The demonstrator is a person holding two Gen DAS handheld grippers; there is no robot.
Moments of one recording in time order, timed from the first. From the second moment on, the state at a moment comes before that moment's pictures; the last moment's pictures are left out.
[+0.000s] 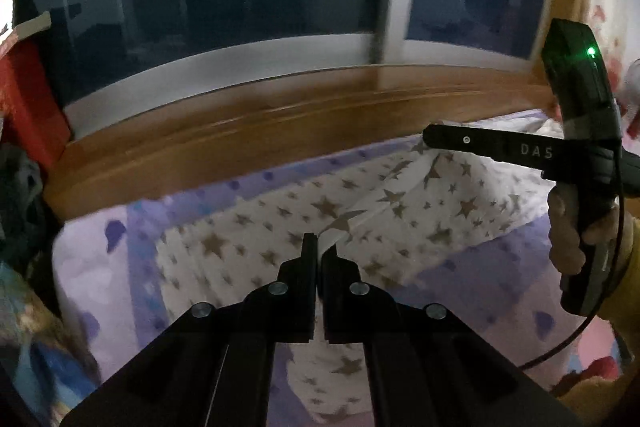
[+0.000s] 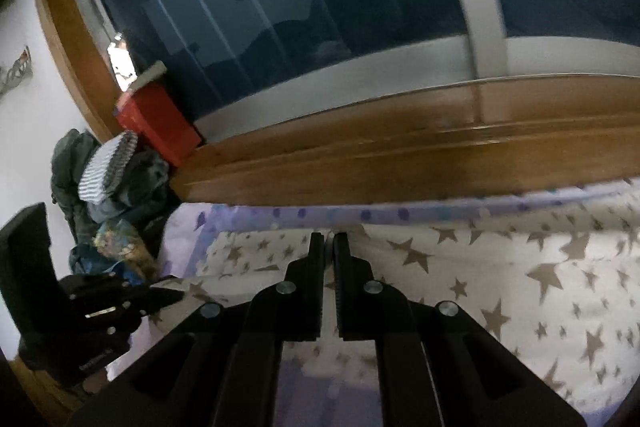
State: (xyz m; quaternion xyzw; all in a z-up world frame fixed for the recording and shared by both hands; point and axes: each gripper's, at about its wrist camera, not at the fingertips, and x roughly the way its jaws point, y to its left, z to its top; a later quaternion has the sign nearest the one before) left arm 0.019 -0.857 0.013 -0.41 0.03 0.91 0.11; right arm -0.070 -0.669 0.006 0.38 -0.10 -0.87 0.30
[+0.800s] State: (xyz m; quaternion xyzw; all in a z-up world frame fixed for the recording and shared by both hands) left arm -0.022 -0.937 -0.027 -0.49 -0.02 0.85 0.18; right arm -0.085 -0.698 -0.043 0.46 -0.11 -0.87 0.16
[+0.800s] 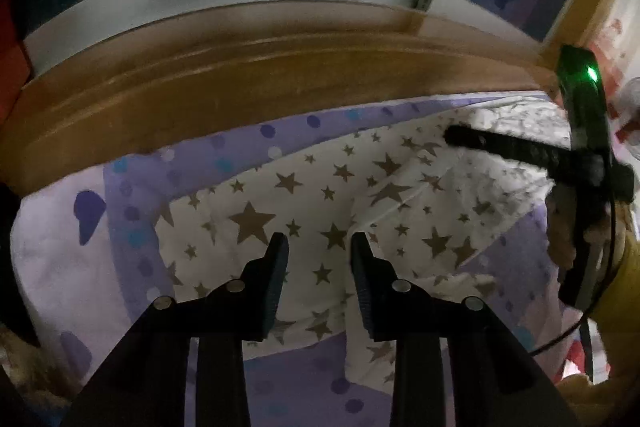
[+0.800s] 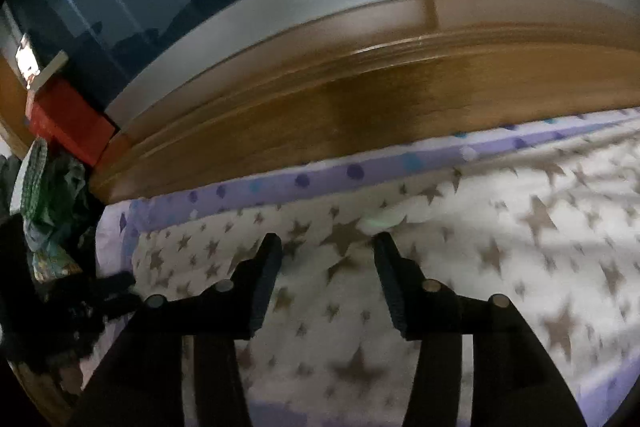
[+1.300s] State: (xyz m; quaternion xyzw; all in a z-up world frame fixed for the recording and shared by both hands) left arm -0.001 -0.989 -0.051 -0.49 0.00 0.84 0.24; right arm 0.009 -0.799 -0.070 0.50 -0.07 -0.85 0.16
